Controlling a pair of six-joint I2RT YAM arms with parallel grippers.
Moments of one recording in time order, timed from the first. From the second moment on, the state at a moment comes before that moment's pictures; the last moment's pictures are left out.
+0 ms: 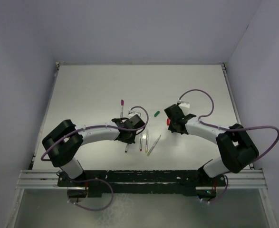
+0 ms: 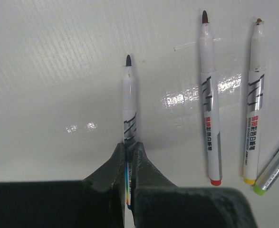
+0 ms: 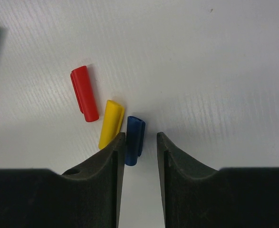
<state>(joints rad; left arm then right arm) -0.93 1.66 0.91 -0.49 -0.23 -0.67 0.57 1.49 0.74 -0.37 0.45 0.75</state>
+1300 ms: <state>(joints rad) -0.94 1.67 0.92 -0.50 -0.24 -0.64 0.56 1.52 0.76 -0.36 0.40 0.78</state>
